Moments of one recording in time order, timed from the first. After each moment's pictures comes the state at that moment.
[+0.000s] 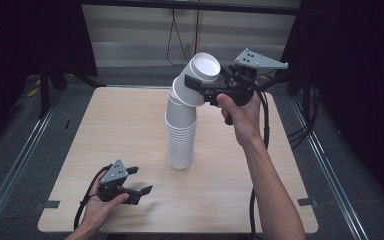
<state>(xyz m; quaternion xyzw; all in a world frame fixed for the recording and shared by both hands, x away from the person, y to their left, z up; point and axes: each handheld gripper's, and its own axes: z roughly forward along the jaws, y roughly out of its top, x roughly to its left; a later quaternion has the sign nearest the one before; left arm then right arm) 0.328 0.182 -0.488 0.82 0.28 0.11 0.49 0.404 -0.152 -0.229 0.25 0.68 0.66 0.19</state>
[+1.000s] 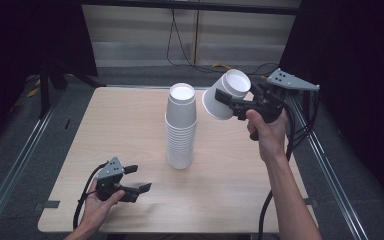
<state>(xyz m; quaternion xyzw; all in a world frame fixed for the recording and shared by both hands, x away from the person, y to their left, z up) 0.331 0.188 -0.482 0.80 0.29 0.08 0.52 0.379 -0.213 -0.256 0.31 0.67 0.65 0.21</state>
